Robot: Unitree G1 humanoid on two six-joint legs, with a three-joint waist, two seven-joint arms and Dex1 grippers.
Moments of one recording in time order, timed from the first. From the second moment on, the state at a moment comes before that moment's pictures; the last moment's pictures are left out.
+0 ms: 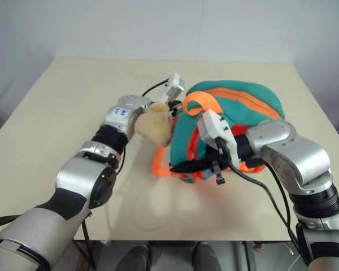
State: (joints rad) left arm -1.35 0.15 -0.05 0.98 -0.14 0.31 -1.28; right arm -0.72 -0.77 0.12 -0.39 0.68 0.78 1.28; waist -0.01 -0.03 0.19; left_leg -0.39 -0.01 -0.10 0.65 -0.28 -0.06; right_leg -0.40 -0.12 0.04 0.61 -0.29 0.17
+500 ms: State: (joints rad) left arm -1.21 0.30 -0.11 0.56 -0.16 0.57 -1.32; right arm -0.72 -0.77 0.15 -0.37 0.67 0.76 1.30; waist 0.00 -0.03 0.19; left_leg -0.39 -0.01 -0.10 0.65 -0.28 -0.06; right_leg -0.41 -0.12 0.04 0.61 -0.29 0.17
